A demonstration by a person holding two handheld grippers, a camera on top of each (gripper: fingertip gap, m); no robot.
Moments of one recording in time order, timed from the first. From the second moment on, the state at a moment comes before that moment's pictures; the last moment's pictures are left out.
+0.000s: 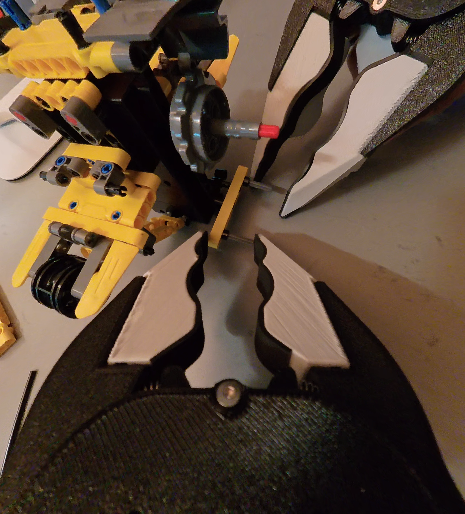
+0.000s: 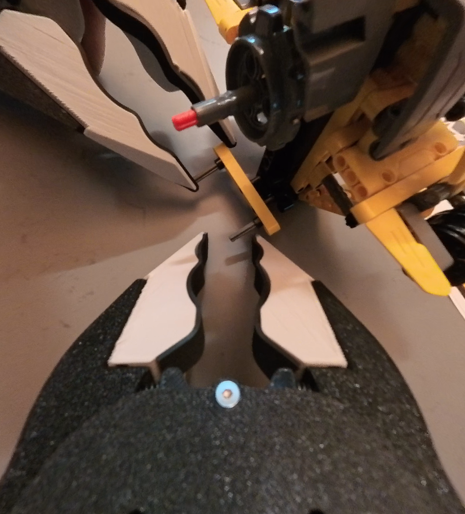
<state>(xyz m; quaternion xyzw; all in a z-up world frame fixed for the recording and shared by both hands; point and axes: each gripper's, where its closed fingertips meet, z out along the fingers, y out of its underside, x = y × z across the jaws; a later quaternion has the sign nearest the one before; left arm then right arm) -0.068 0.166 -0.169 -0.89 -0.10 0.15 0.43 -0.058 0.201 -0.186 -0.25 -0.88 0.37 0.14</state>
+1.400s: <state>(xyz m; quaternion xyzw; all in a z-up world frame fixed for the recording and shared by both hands) -0.068 0.166 -0.166 -0.88 -0.11 0.13 0.44 -0.078 0.200 -0.175 -0.08 -0.91 0.34 0.24</state>
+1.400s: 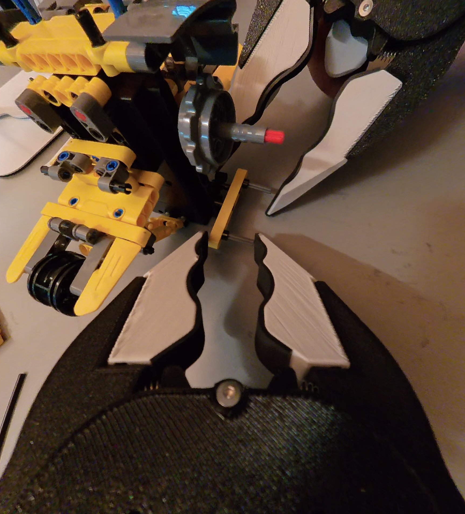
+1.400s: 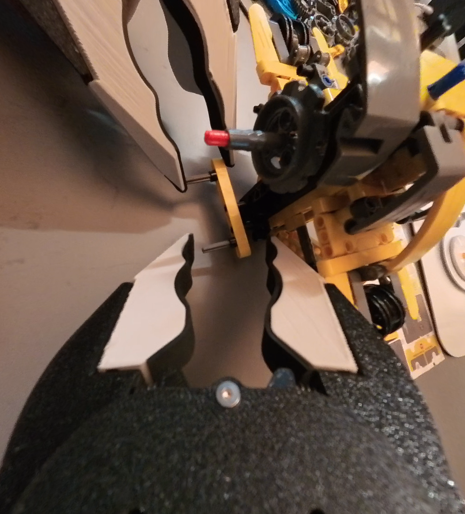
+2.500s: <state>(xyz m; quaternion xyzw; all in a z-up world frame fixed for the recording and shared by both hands) -0.070 0.166 -0.166 -0.88 -0.11 0.14 0.44 -0.077 0.200 -0.174 -0.03 -0.92 0.31 0.24</state>
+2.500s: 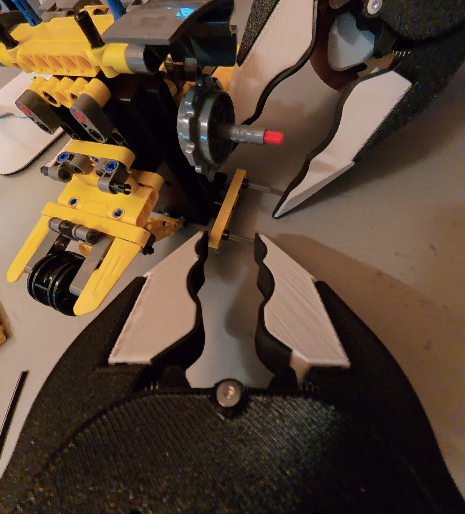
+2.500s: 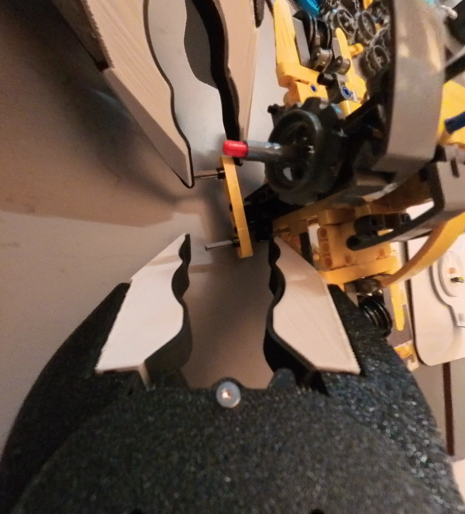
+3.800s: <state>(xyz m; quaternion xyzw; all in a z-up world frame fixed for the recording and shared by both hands) -0.071 0.166 -0.166 -0.88 -0.12 0.14 0.44 -0.087 0.204 -0.176 -0.02 -0.94 0.24 0.24</state>
